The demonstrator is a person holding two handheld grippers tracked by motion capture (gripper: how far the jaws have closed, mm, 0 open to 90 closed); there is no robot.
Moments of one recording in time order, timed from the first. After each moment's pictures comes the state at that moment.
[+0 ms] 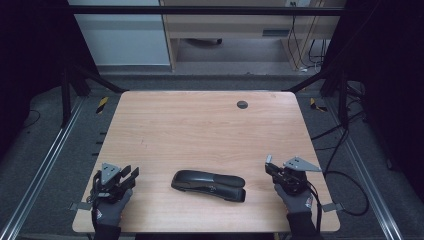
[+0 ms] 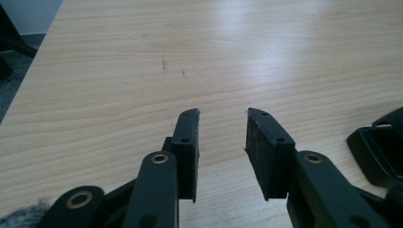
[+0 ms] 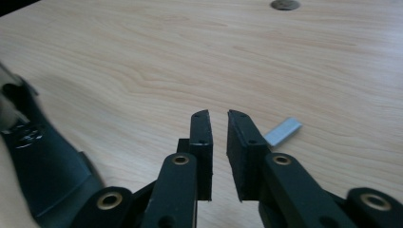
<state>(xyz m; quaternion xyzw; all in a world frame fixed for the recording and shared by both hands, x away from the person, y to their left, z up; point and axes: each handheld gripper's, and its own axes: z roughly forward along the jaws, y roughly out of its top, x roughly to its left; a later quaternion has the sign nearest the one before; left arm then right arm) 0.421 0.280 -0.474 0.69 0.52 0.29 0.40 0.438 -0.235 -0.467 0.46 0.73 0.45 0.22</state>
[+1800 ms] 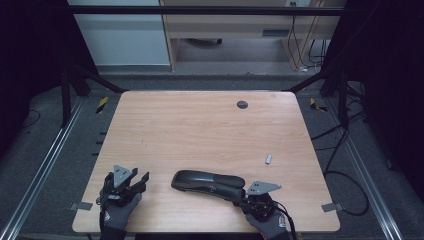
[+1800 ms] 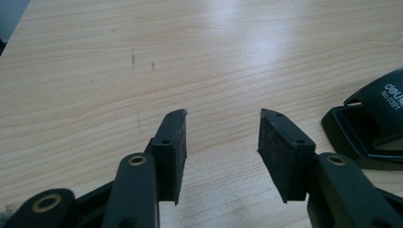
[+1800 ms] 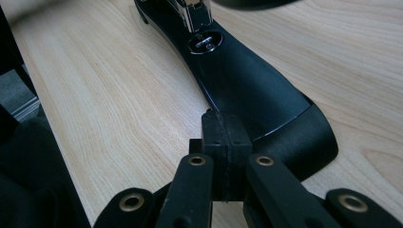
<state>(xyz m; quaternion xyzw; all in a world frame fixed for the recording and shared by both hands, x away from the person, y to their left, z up) 0.418 0.260 -0.479 0.72 0.50 0.29 0.39 0.395 -0.154 -0.503 0.36 0.83 0.43 0.07</state>
